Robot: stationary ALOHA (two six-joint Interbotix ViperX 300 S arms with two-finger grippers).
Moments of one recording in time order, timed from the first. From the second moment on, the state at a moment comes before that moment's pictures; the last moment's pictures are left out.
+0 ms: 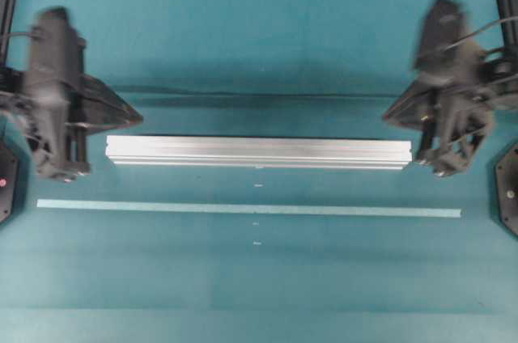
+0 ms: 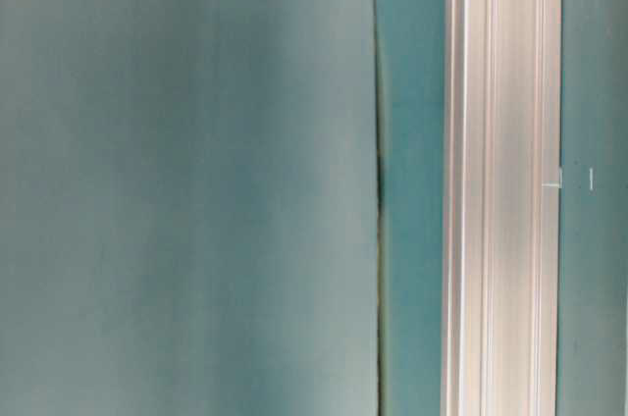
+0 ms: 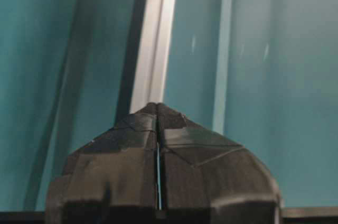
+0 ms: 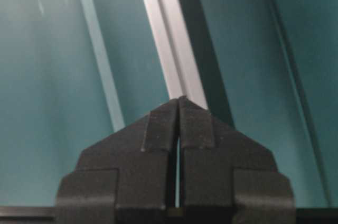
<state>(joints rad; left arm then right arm) 0.12 -0.59 0.72 0.02 0.60 0.01 -0.19 -0.51 0.70 0.10 0.79 0.00</state>
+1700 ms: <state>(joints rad) 0.16 -0.30 0.68 0.03 0.69 0.13 -0.16 -0.17 0.64 0.05 0.77 -0.19</state>
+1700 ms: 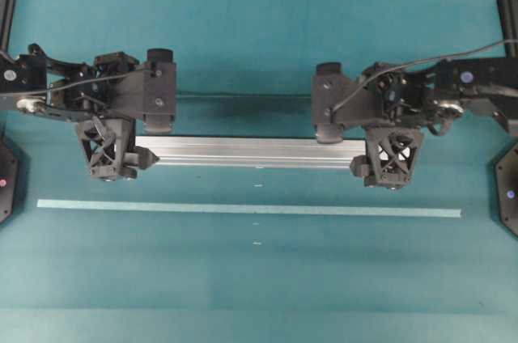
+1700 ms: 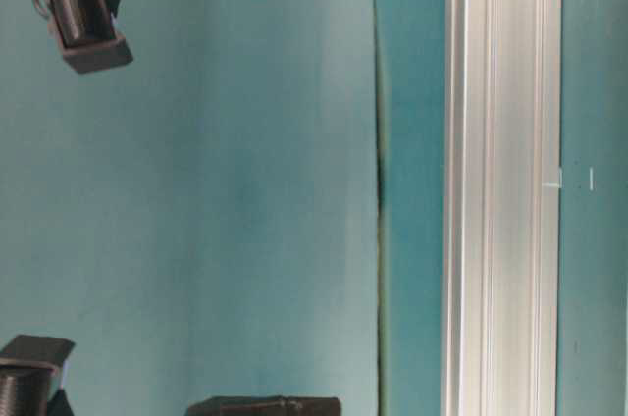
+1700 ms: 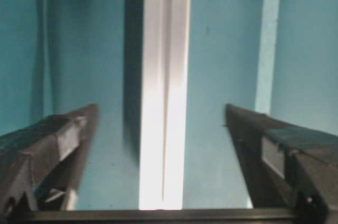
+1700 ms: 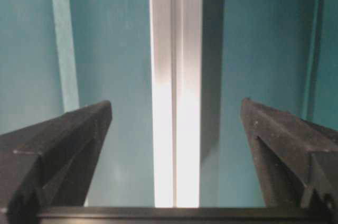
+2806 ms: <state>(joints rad) 0.17 -0.07 0.75 0.03 0.44 0.13 -0.18 -0.09 0.84 0.05 0.46 -0.19</state>
